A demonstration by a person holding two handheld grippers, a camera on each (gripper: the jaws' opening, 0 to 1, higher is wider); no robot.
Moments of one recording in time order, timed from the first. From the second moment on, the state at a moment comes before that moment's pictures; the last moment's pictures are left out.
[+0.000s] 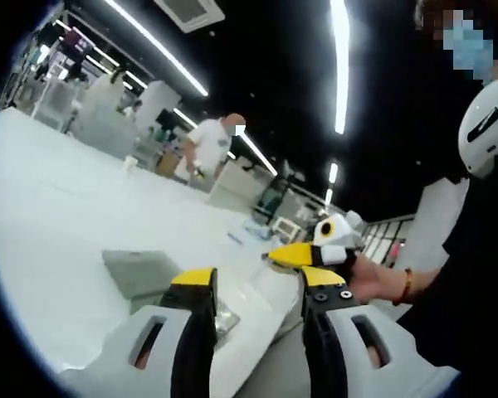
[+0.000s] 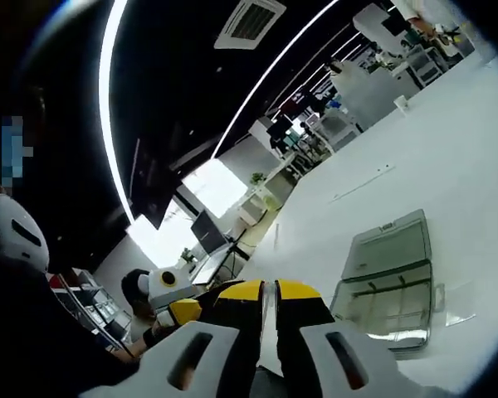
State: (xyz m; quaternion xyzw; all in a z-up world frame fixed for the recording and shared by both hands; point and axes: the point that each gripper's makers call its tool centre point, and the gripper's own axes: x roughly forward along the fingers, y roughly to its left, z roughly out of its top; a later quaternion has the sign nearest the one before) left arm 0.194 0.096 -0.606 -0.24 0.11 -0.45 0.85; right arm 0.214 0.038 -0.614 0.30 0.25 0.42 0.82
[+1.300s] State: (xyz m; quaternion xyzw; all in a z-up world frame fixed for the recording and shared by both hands) left arm 0.208 0.084 -0.642 -0.15 0.11 -0.47 0.86; right arm 0.258 -0.004 -0.682 0.24 0.30 0.24 0.89
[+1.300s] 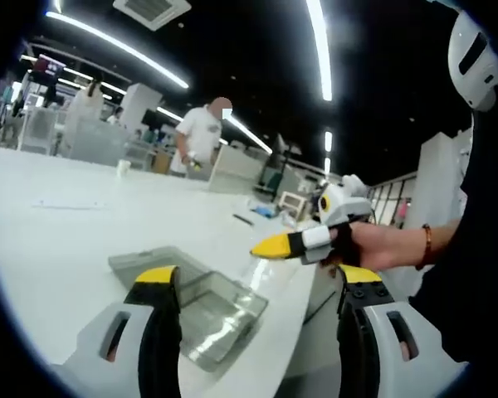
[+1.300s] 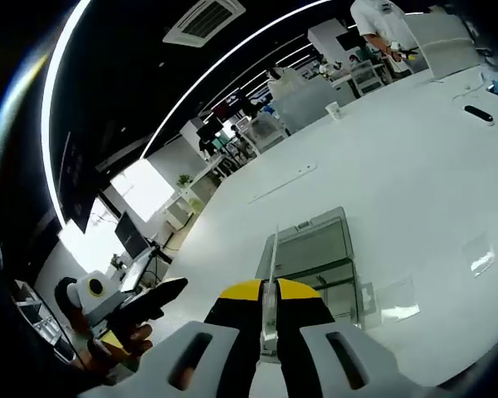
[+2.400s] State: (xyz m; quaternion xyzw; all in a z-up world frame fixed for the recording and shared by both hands) left arm 0.222 0.093 -0.655 -0.14 0.11 -0.44 0.88; right arm 0.270 -0.012 -0.718 0.14 0.34 0.20 0.91
